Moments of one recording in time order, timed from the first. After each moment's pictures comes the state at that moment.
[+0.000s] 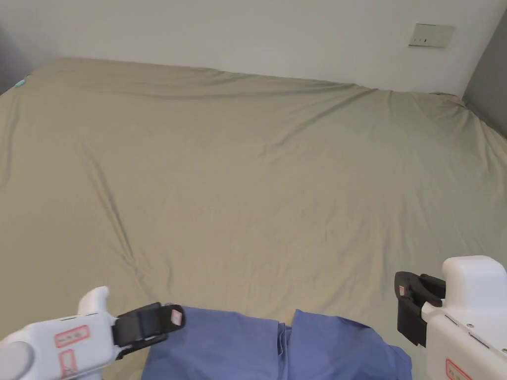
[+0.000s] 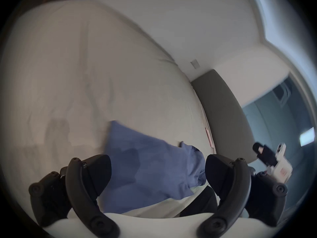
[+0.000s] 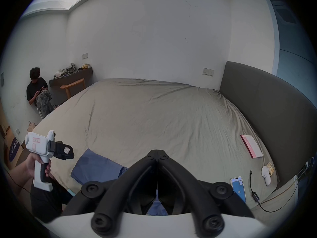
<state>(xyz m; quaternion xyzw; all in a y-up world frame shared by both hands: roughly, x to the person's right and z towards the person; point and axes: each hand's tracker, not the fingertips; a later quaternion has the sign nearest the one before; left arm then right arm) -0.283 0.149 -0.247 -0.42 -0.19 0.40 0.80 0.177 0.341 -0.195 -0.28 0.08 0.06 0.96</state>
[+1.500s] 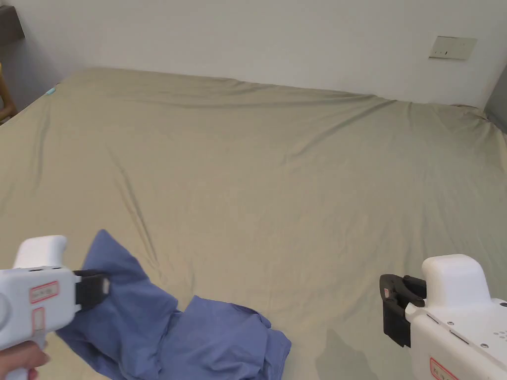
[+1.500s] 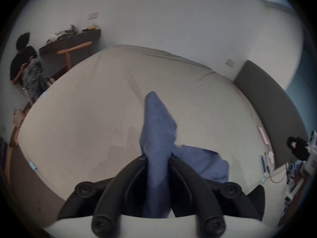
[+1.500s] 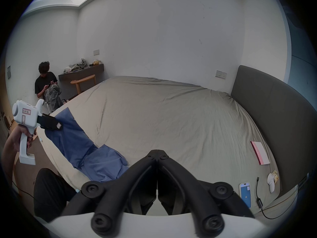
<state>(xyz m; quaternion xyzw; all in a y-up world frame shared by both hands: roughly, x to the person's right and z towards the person) -0.285 0.289 -0.225 -0.40 -0.01 0.14 0.91 0.138 0.344 -0.200 -0.28 0.13 0.08 0.95</state>
